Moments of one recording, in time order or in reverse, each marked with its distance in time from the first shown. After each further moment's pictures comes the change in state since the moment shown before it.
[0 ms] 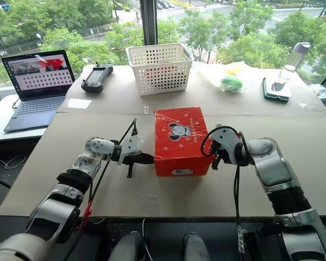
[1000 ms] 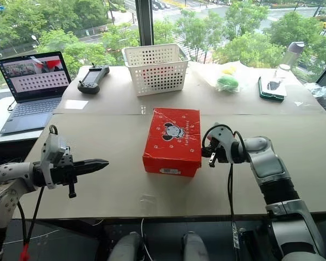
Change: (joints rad) left arm 0.660 0.412 0.482 -1.012 -0.609 0.808 0.180; right arm -0.117 0.082 -0.005 0.253 0.074 -0.115 0.107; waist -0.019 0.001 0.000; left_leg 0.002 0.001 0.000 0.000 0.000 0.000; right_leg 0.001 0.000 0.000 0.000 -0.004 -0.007
